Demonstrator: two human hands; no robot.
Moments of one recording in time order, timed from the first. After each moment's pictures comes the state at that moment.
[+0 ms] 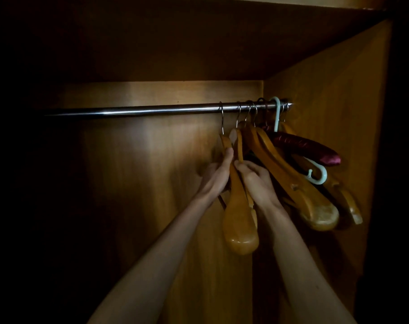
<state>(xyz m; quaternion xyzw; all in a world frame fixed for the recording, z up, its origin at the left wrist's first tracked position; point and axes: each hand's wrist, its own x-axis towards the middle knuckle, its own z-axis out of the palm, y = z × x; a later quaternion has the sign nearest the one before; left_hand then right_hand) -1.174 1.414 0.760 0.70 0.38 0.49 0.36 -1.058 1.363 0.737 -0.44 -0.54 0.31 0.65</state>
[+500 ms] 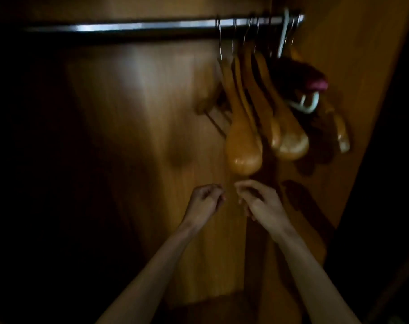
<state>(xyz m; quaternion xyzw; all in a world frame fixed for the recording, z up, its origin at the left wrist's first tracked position) -1.203 1.315 0.583 0.64 0.44 0.48 0.41 -1.045 1.268 0.594 -0.53 -0.60 0.32 0.51</state>
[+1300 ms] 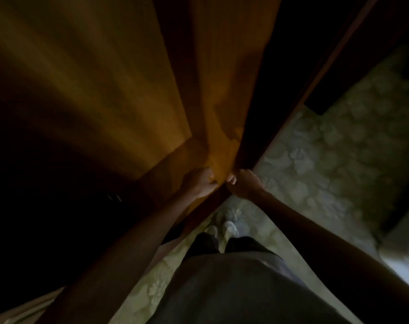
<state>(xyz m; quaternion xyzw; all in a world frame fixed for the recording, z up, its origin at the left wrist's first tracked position) -1.168 1.211 0.252 0.81 0.45 -0.16 0.34 -1.027 1.109 0.261 -0.79 -0.45 0.40 0.09</state>
